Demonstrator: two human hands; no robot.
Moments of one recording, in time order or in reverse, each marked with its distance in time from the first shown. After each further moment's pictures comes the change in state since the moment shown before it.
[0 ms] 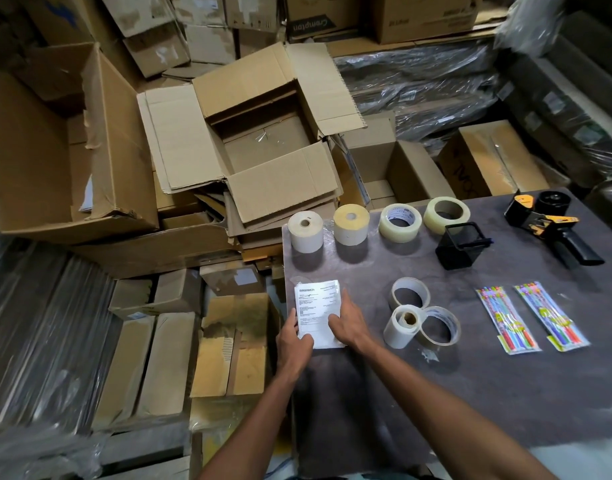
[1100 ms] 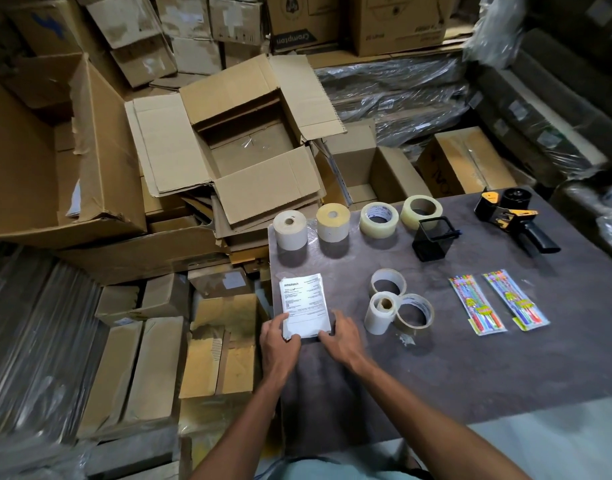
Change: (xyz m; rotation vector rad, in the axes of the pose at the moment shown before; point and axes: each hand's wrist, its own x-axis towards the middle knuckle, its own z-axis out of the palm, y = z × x) left_hand -0.024 -0.026 0.005 0.039 0.128 0.131; right_hand -0.061 0.030 0.001 -0.028 0.062 0.011
